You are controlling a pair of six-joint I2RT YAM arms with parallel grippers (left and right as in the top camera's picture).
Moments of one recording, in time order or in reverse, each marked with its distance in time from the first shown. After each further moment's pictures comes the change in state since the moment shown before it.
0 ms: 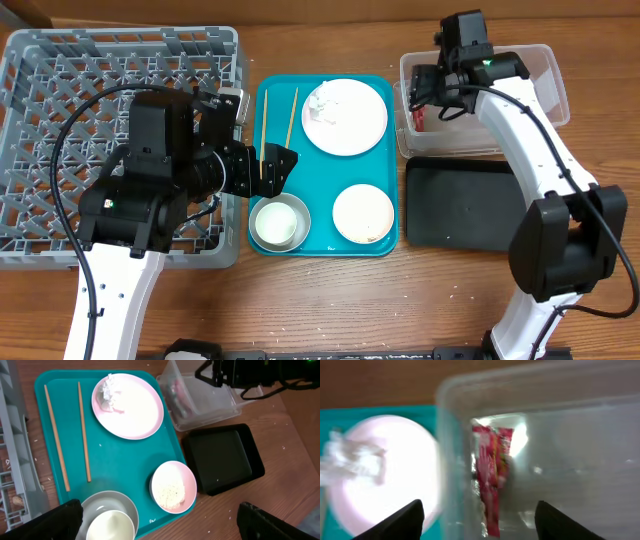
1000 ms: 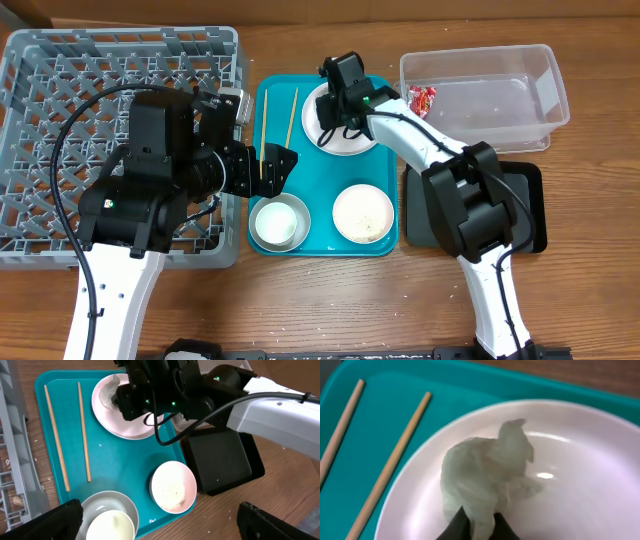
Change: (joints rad) left arm 0.000 0.000 0.000 0.000 0.000 0.000; right arm 0.281 0.388 0.082 0.360 -0.032 -0.014
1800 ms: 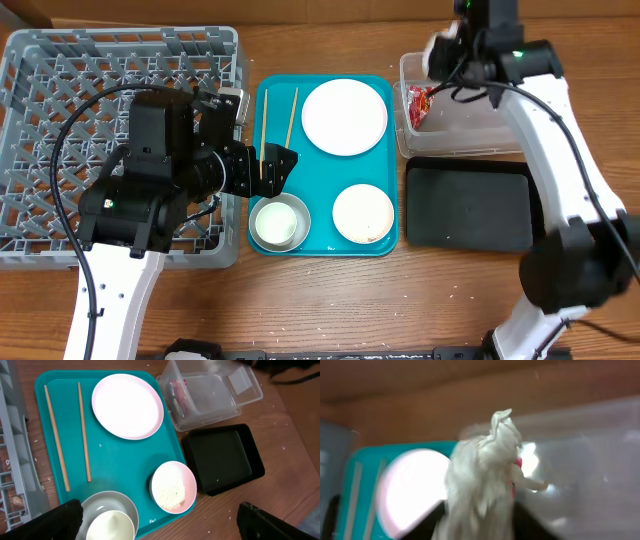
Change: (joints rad) left arm 0.000 0.000 0.000 0.000 0.000 0.000; right arm -0.325 -0.462 -0.019 -0.402 0.013 0.054
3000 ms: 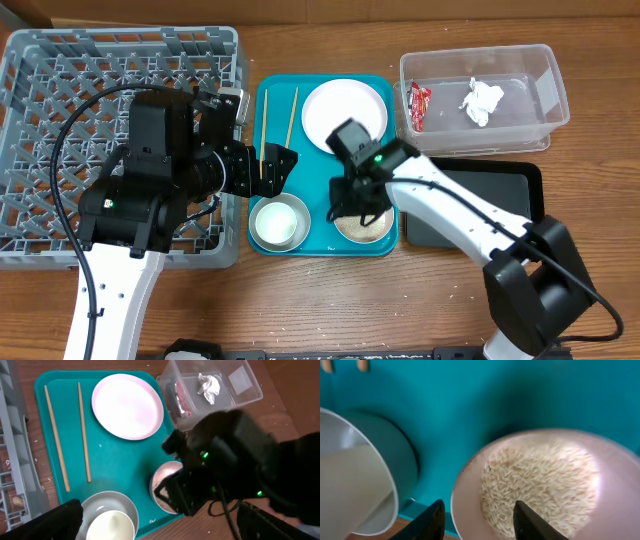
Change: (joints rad) left arm 0.000 0.000 0.001 0.000 0.000 0.000; right arm 0.511 -0.067 -0.505 -0.003 -0.122 0.259
